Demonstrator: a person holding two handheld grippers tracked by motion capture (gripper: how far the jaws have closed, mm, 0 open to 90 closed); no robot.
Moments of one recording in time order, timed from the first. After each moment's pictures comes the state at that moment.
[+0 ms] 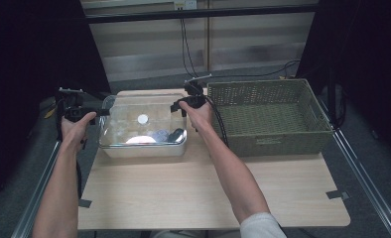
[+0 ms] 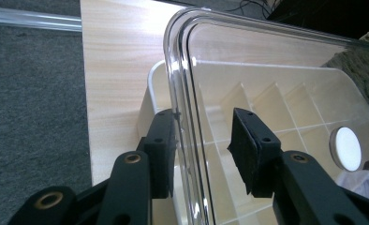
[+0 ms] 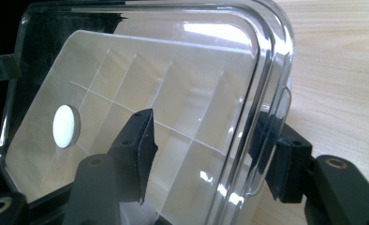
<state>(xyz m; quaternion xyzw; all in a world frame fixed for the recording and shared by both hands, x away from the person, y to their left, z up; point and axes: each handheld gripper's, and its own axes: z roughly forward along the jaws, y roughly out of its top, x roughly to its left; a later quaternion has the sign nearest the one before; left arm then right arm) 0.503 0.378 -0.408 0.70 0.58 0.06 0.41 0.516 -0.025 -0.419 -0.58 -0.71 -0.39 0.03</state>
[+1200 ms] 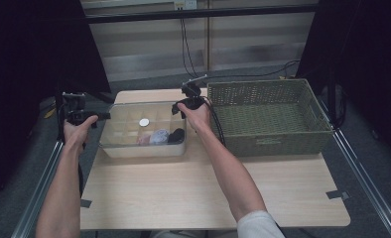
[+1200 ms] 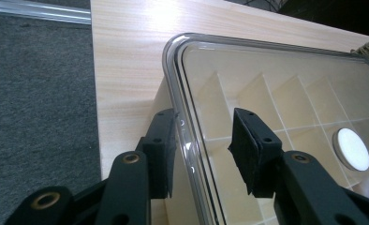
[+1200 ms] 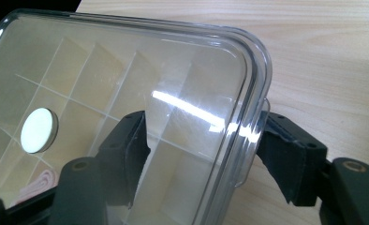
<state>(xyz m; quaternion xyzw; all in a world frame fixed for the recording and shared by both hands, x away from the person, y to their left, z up) 0.506 0.383 -0.427 0.70 0.59 0.06 0.40 0.520 -0.017 -0.427 -0.60 -0.73 -0.34 -0.01</state>
